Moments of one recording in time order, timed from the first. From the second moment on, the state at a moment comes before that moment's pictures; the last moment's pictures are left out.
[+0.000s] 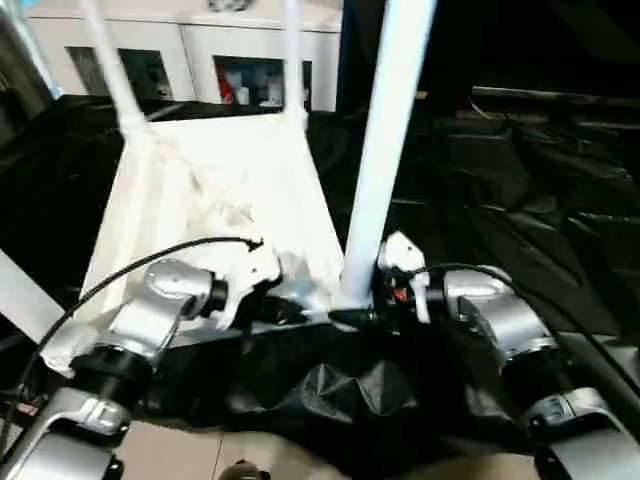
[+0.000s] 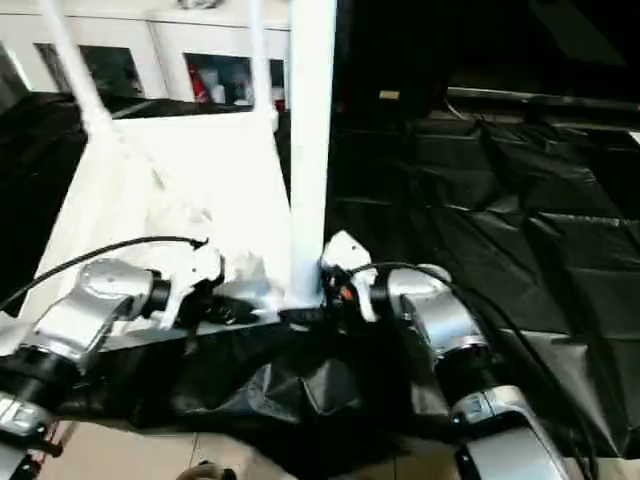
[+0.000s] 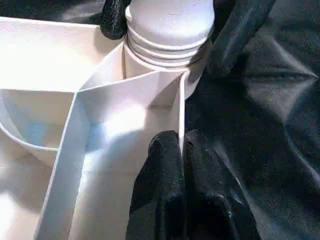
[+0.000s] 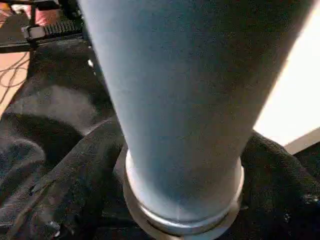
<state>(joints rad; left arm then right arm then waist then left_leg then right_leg) -0.51 0.46 -0.28 0.45 -0.05 0.18 -1.28 -0.55 -0.29 0.23 0.57 0.09 0.13 1.19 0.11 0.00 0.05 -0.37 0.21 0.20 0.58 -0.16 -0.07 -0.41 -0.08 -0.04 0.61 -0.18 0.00</state>
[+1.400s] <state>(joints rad) -0.56 0.36 -0.25 0.51 0.00 0.22 -1.10 -0.55 -0.18 0.16 0.63 0.03 0.09 0.86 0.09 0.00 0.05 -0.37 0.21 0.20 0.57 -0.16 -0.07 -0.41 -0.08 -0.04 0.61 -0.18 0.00</state>
